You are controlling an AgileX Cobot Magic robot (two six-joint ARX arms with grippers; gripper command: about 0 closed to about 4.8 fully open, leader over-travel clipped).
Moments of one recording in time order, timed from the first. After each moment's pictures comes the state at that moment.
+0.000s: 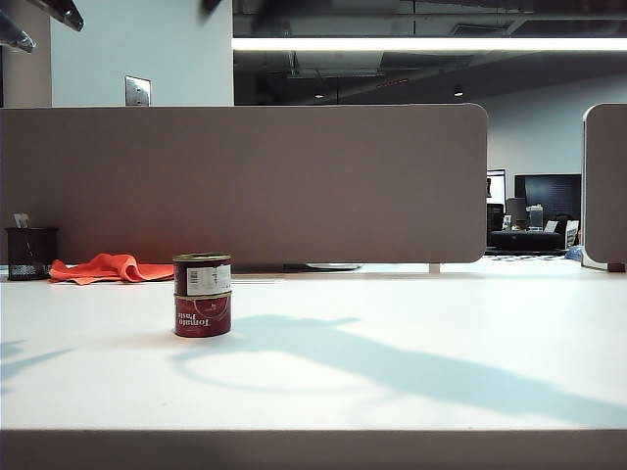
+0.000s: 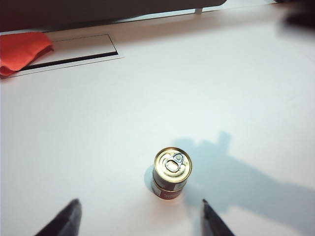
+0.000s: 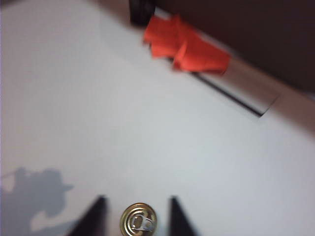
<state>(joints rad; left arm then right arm) -0.20 0.83 0.87 -0.45 0.25 0.03 0.77 1.66 1.74 -0.52 0.10 0.00</state>
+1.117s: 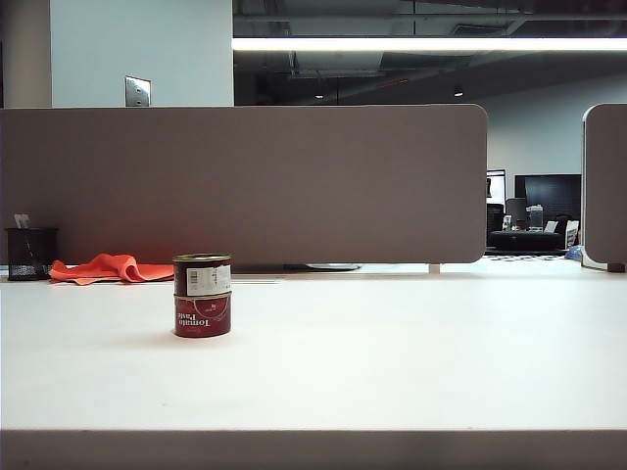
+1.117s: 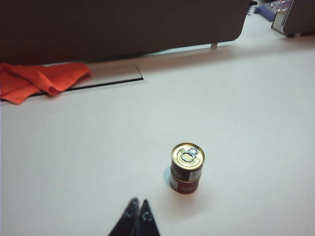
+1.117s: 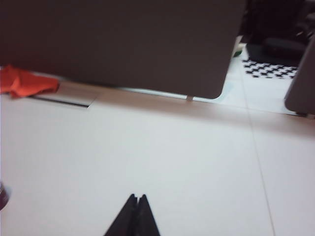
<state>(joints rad) -0.20 0.37 0.63 -0.48 0.15 0.03 0.58 0.54 0.86 -0.48 0.45 0.00</state>
